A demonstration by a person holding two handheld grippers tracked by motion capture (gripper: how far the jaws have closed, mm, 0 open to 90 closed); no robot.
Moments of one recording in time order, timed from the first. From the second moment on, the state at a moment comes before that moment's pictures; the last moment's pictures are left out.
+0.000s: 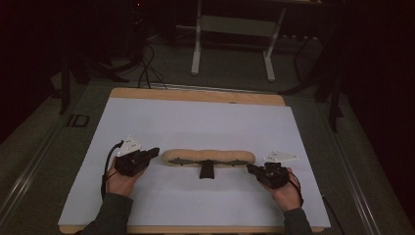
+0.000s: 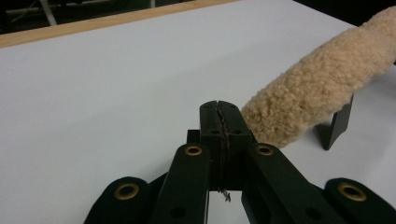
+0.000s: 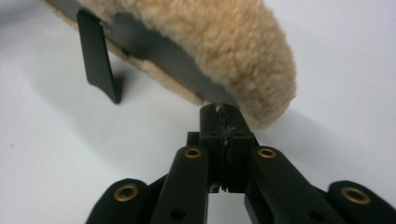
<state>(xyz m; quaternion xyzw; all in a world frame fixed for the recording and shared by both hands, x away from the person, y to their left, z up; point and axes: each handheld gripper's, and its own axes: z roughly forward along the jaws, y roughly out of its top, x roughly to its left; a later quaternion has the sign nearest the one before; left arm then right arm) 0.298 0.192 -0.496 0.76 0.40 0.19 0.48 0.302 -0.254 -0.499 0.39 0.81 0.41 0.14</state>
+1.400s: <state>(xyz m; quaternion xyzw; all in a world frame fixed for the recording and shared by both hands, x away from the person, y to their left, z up) 0.288 0.179 -0.497 0.77 0.37 0.19 0.47 0.307 -0.243 -0.501 0.41 0.81 0.40 0.16</state>
